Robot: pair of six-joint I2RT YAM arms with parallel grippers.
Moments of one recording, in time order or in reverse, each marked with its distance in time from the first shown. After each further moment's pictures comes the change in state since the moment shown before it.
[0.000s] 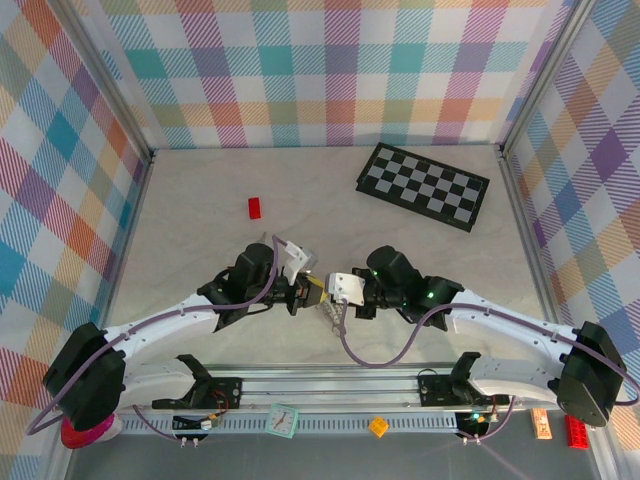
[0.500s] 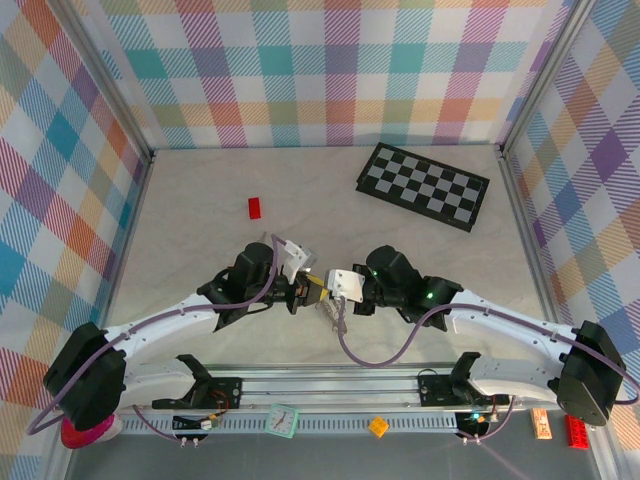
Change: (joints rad) left arm 0.004 0.004 0.000 0.007 -0.007 0.000; right arm 0.001 0.001 0.000 0.040 0.090 -0.004
